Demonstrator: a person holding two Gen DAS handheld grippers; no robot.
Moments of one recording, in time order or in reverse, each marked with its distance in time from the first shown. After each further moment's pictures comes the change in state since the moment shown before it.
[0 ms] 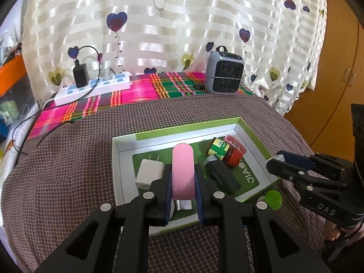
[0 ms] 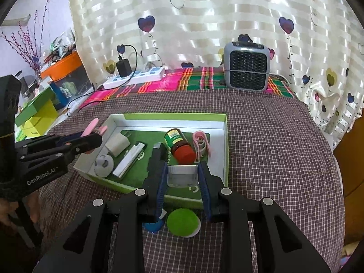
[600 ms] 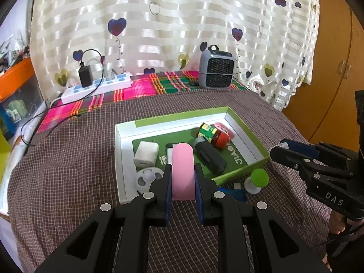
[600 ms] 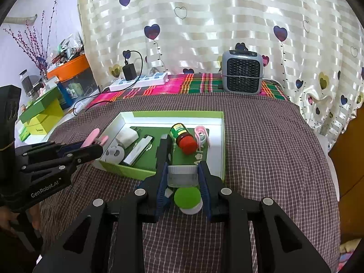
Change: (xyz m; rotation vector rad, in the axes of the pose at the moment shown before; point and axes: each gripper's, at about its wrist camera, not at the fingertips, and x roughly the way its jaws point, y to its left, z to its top) left arm -0.035 -0.016 -0.027 0.021 -0.013 0.027; right arm -0.038 0.011 -0.020 -0.016 -0.055 -0.009
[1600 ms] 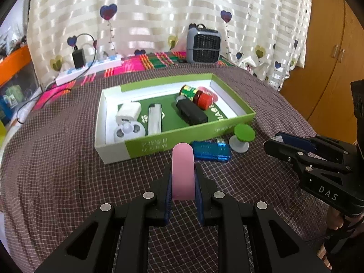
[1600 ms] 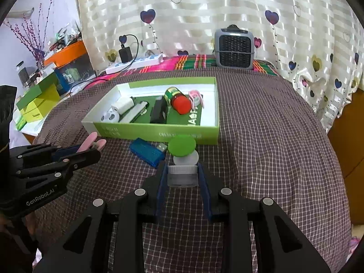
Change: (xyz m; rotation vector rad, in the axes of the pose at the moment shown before) left arm -0.009 -0.027 -0.057 0.030 0.060 -0.019; right arm -0.007 -0.002 -0.054 0.014 0.049 -0.028
